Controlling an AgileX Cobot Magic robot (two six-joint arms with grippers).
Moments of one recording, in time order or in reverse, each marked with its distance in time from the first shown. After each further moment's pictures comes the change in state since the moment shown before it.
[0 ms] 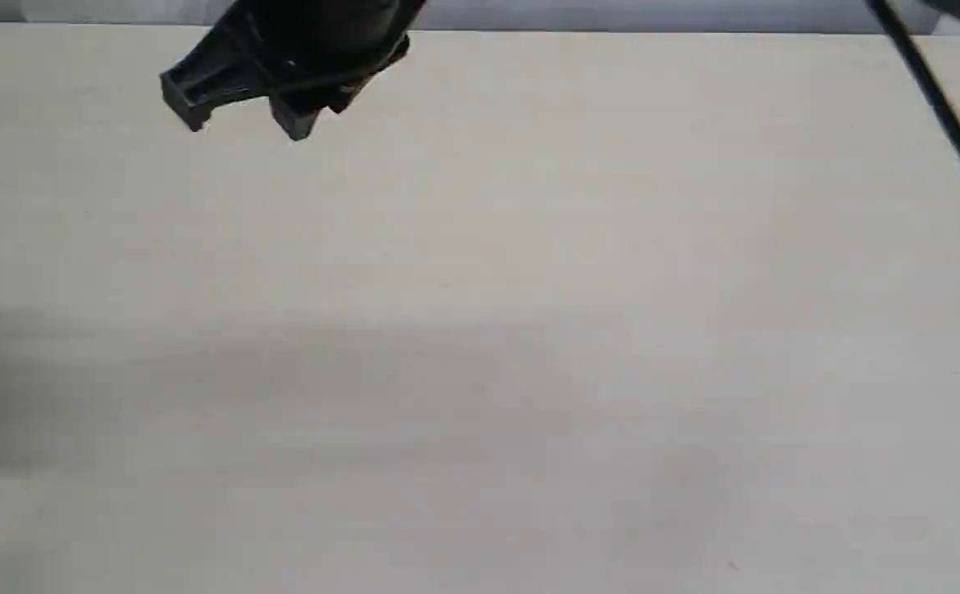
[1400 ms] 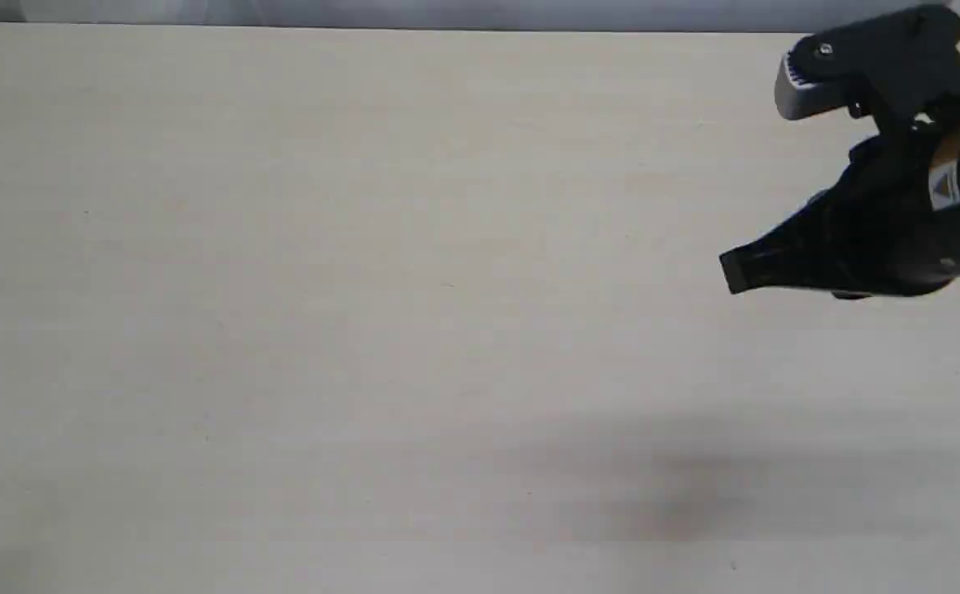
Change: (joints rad) left arm 0.000 0.000 0.000 0.000 0.000 0.000; right arm -0.403 -0.787 1.250 -0.222 -0.556 0.320
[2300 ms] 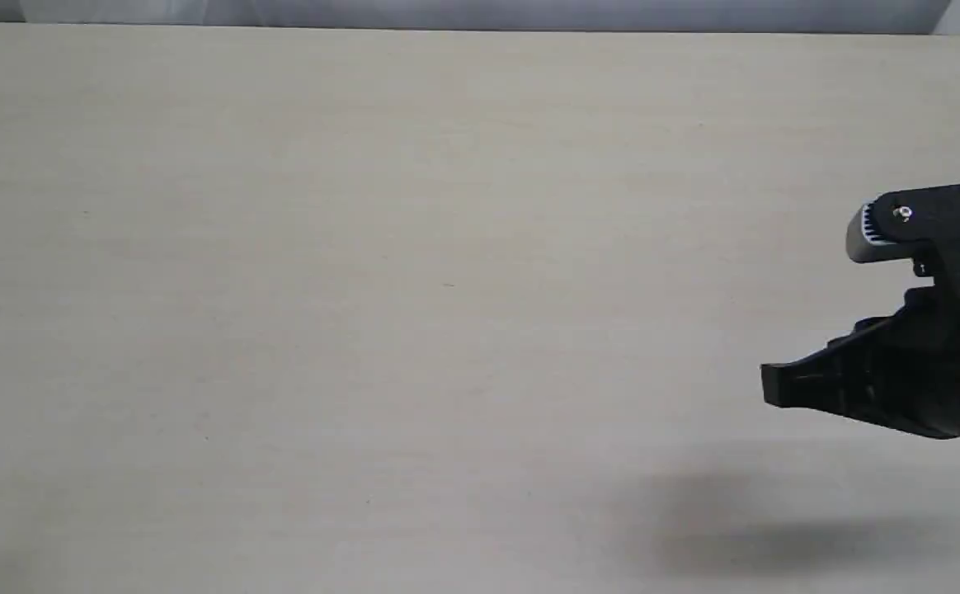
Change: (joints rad) left arm 0.000 0.000 0.000 0.000 0.000 0.000; right arm 0.000 -0.096 0.364 -0.526 -0.297 0.662
